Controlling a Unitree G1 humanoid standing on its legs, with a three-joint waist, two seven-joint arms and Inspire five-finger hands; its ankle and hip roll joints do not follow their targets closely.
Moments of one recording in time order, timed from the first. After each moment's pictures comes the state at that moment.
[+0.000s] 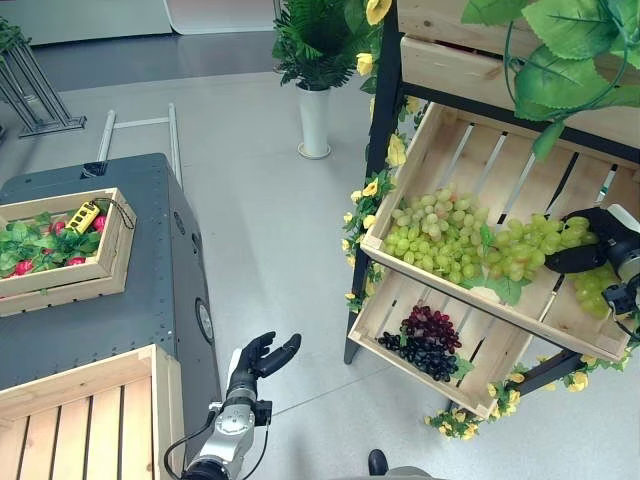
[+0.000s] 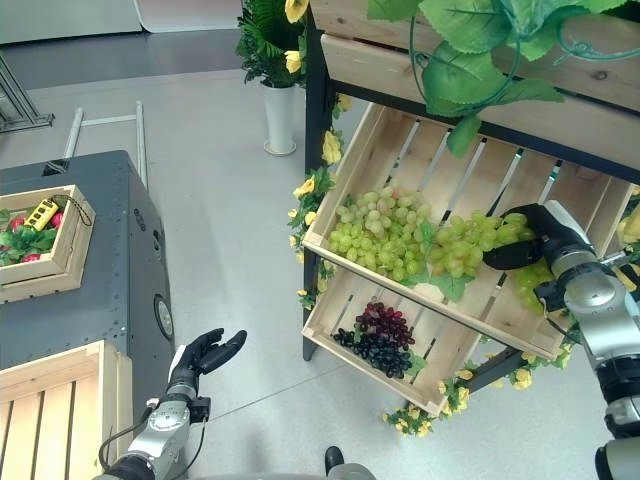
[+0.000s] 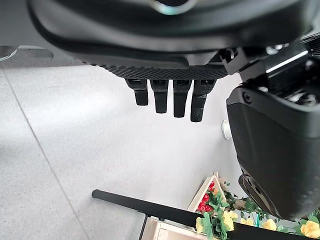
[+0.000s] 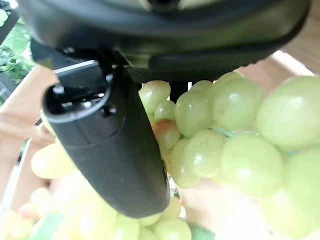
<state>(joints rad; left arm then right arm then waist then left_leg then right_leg) -0.08 0.29 -0.31 0.84 -0.31 -0.23 0.26 -0.45 -1.07 0.21 0.64 0.19 -0.01 0.09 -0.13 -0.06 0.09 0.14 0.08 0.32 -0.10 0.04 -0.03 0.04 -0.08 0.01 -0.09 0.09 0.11</state>
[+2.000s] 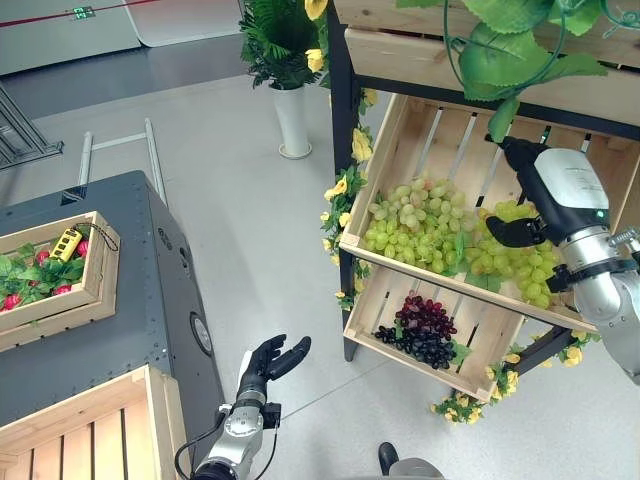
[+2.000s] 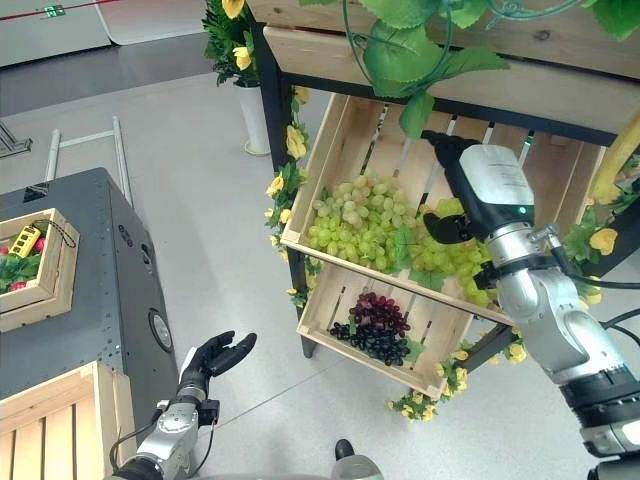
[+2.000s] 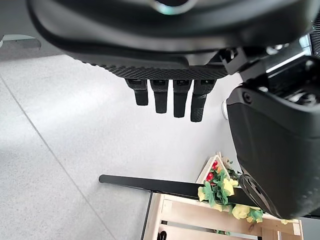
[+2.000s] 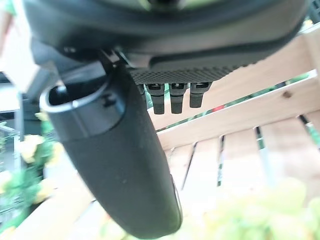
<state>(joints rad) -0.07 0.25 -0.32 0.85 -0.31 -0.23 0.24 -0.21 -1.01 0.13 -0.12 -0.35 -0.04 -0.21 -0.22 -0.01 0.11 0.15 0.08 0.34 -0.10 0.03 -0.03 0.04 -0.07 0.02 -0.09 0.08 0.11</state>
